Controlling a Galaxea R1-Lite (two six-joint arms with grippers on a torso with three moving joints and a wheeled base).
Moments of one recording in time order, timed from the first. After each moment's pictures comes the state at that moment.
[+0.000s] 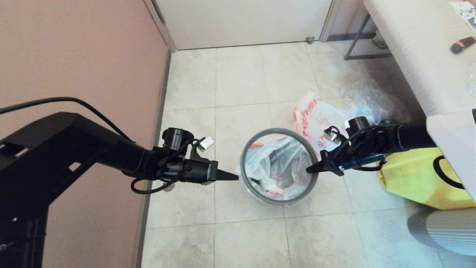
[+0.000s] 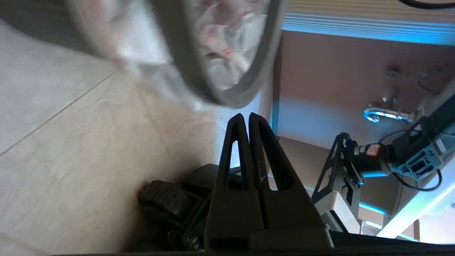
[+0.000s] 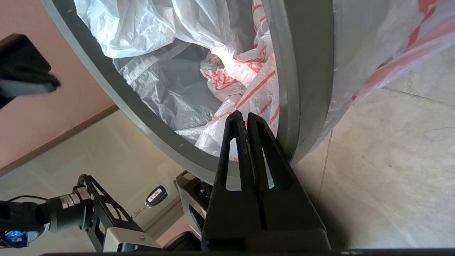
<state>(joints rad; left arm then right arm) -0.28 2.17 -1.27 -0.17 -0.93 -0.16 0.14 2.33 -1.74 0.32 0.71 0.20</state>
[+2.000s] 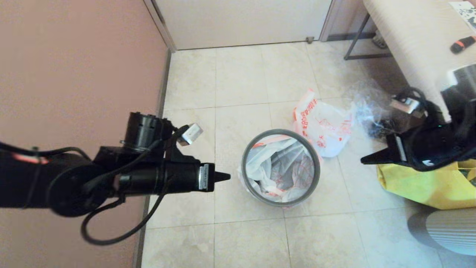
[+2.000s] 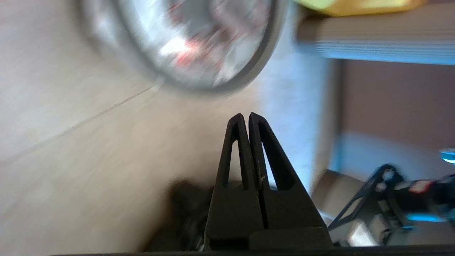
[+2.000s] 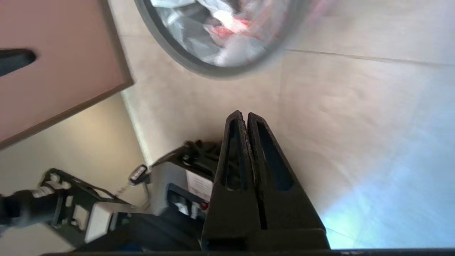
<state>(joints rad) -0.51 1.64 -0.88 -0.22 -0.33 -0.27 0.16 1.57 -1.29 0.48 0.38 0.17</state>
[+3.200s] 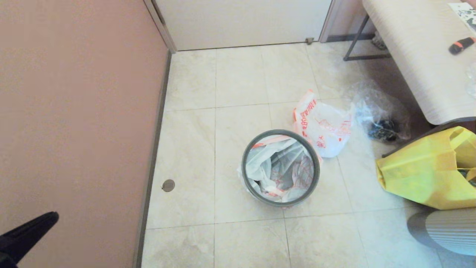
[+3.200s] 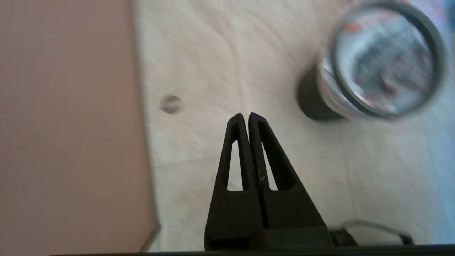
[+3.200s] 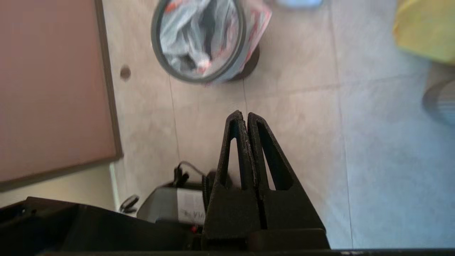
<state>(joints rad) -0.29 0.57 -0.35 -0.09 0.19 -0.05 0.01 0.48 -0.95 0.71 0.23 0.26</state>
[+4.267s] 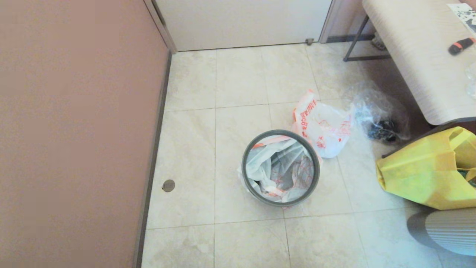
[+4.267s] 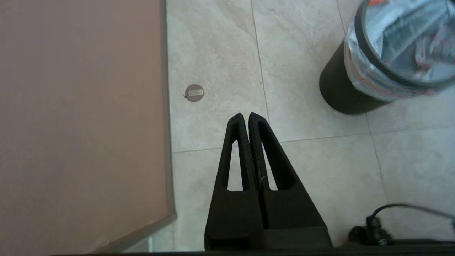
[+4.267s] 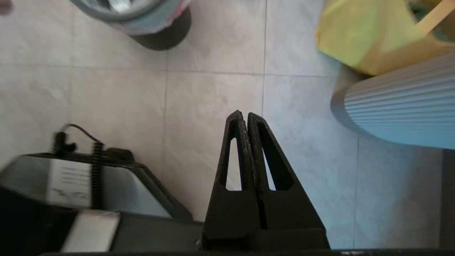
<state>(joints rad) 0.00 0.00 -0.04 0.06 -0.01 0.01 -0.01 0.07 -0.45 0.63 0.09 -0.09</state>
